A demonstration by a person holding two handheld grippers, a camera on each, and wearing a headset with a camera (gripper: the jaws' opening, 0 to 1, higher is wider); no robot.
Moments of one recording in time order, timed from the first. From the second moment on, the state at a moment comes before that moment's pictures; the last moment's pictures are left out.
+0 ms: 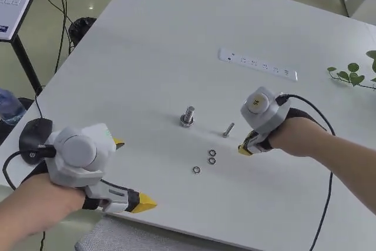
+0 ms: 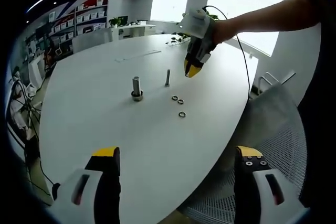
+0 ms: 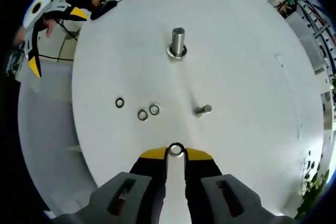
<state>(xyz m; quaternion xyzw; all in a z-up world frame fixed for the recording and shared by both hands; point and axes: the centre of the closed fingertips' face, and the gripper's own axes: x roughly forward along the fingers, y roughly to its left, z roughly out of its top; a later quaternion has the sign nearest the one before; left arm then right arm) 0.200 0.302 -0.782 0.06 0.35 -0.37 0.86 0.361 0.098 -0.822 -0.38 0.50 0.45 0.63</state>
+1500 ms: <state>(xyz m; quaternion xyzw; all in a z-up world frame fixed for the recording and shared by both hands) 0.208 0.304 -0.796 0.05 0.36 -0.35 0.86 0.393 0.132 -0.811 -0.40 0.46 0.48 0.62</state>
